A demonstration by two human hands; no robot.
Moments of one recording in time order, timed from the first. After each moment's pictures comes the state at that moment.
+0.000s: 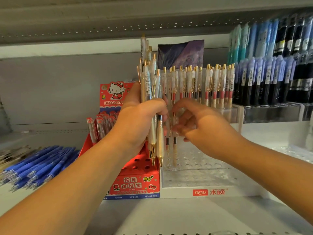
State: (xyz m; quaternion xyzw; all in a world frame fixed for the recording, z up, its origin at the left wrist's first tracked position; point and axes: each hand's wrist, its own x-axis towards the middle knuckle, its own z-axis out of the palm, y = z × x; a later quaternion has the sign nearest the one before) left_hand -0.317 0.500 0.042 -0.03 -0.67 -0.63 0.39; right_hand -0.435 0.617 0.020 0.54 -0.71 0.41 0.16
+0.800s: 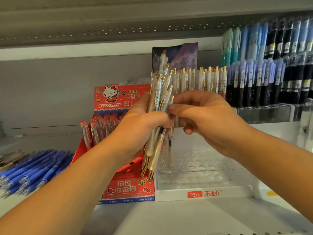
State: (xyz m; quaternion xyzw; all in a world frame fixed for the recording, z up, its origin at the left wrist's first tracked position) left_hand -0.321 0.500 0.038 -0.04 -0.75 -0.60 0.29; right_hand -0.421 0.629 0.046 0.46 -0.59 0.66 -0.09
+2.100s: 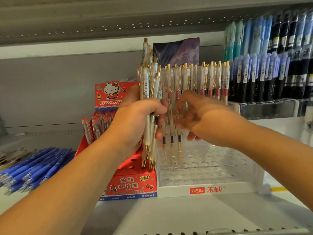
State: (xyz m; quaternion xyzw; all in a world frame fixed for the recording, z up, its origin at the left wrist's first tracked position) left_hand -0.318 0.501 0.042 -0.02 -0.66 -0.66 0.35; right_hand -0.438 0.626 0.046 0.49 -0.81 0.31 0.09
